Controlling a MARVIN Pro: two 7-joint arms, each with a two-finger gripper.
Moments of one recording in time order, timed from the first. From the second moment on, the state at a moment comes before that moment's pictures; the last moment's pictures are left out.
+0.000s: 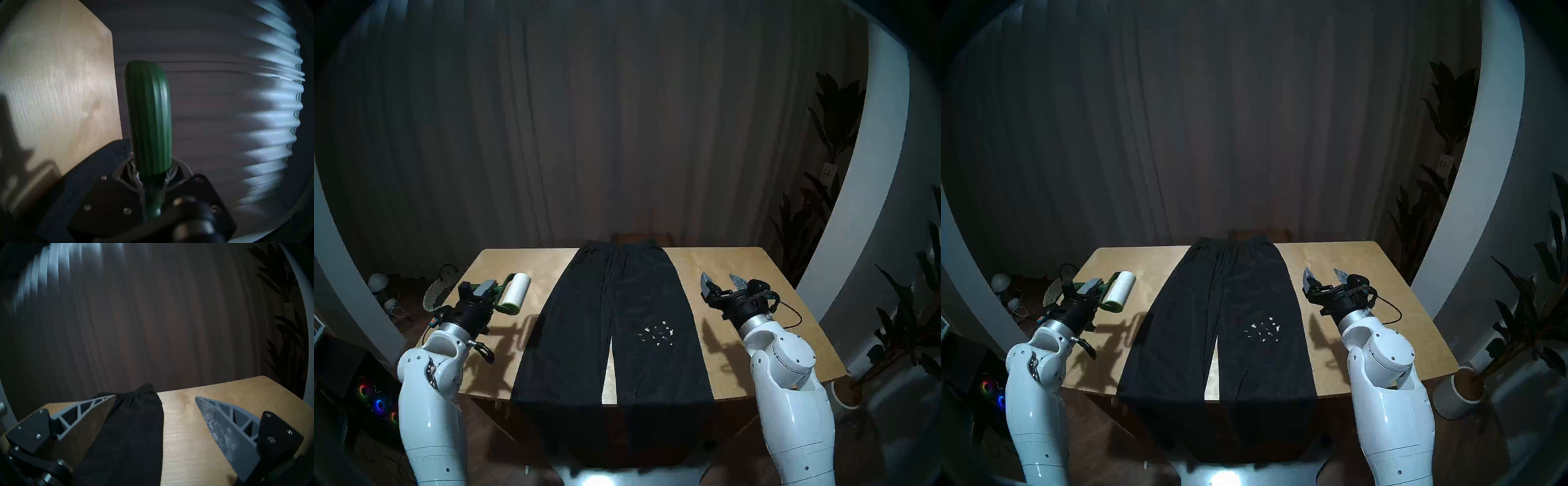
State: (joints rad) left arm 1.74 -1.52 -2.02 -1.80 -1.70 0.54 0.14; right arm -1.75 -1.45 1.66 -1.79 0.27 0.14 0.25
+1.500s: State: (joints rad) left arm 1.80 -1.52 -1.28 -1.86 -1.23 0.00 0.27; right arm -1.54 -1.22 1.62 -1.28 0.13 -0.30 0.60
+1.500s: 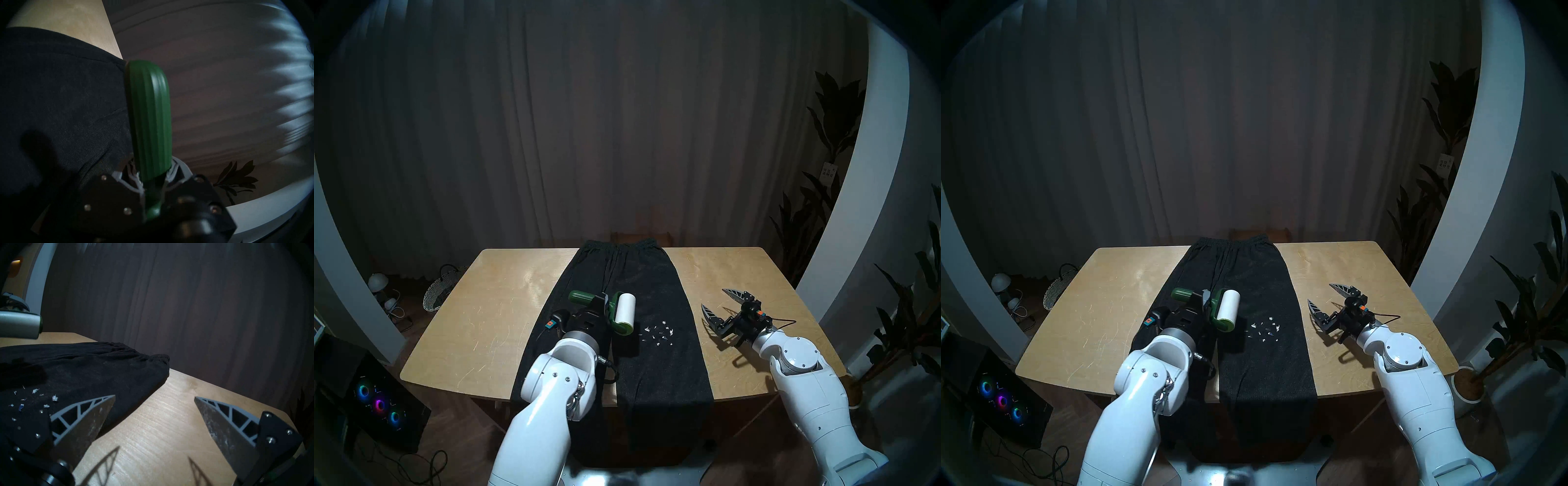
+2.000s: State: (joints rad) left arm 1.68 -1.49 -1.10 -1.70 -1.12 -0.26 0.22; right arm -1.55 -1.23 1.62 -1.28 0.16 -0.36 0.66
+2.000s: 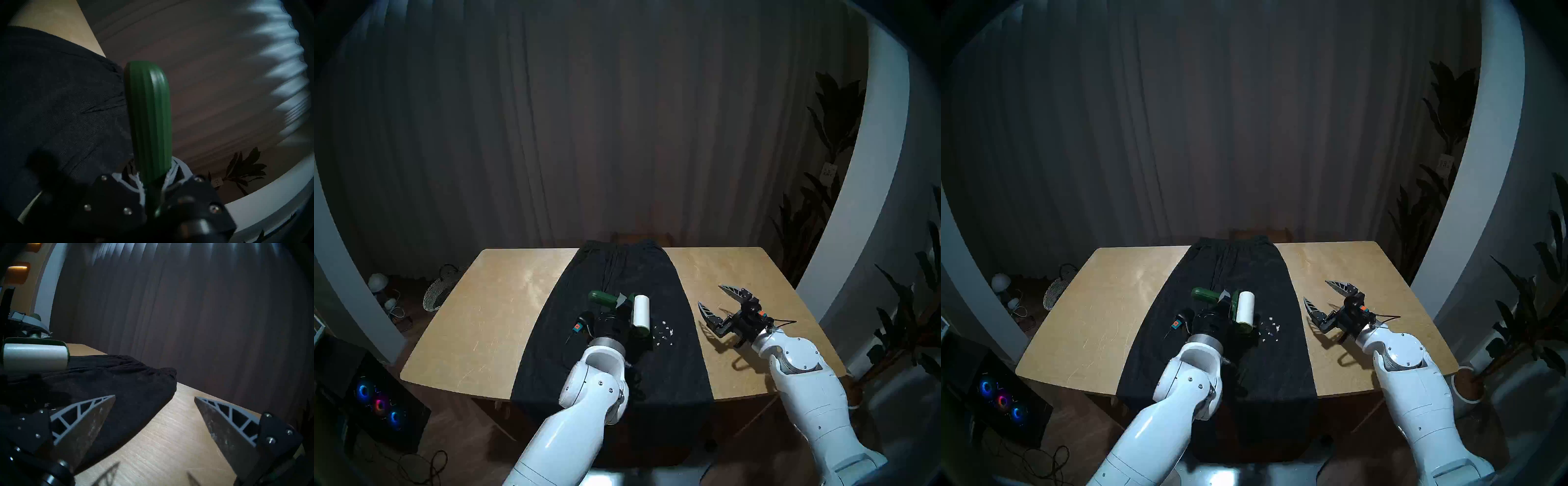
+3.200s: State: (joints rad) left arm 1.50 -1.49 -0.85 -1.63 -1.21 -0.68 0.53; right arm -1.54 -1.23 1.56 -1.31 -0.06 -0.28 0.58
